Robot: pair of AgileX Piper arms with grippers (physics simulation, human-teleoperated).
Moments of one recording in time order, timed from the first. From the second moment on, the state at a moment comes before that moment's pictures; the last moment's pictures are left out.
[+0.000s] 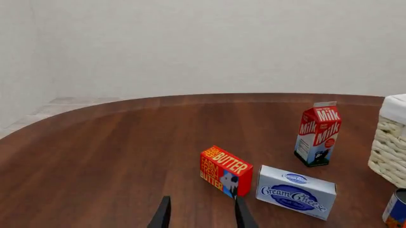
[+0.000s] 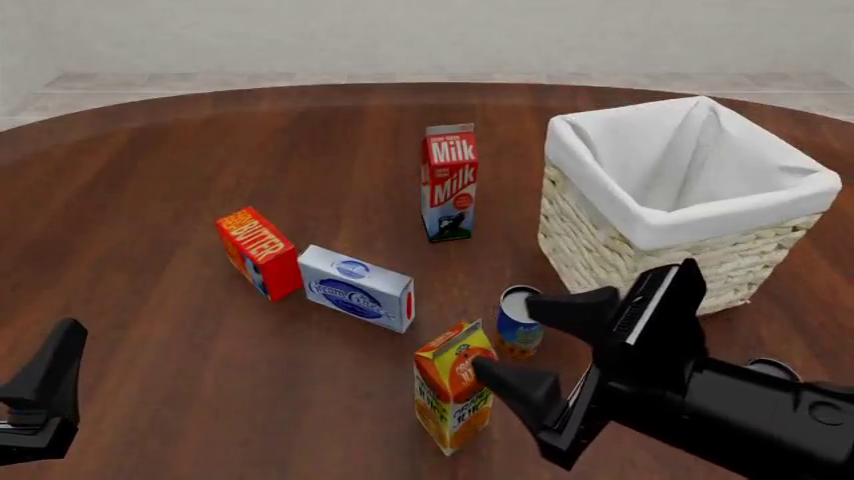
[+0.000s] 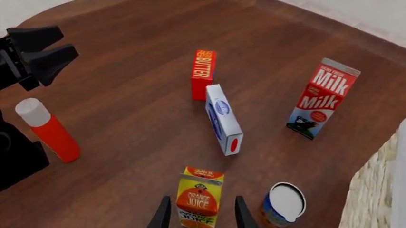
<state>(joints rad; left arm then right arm) 0.00 0.01 0.00 0.00 0.00 0.87 0.95 -0.38 -0.14 -0.02</state>
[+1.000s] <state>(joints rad) 0.00 0.01 0.00 0.00 0.00 0.89 1.10 -0.37 -0.23 -0.02</state>
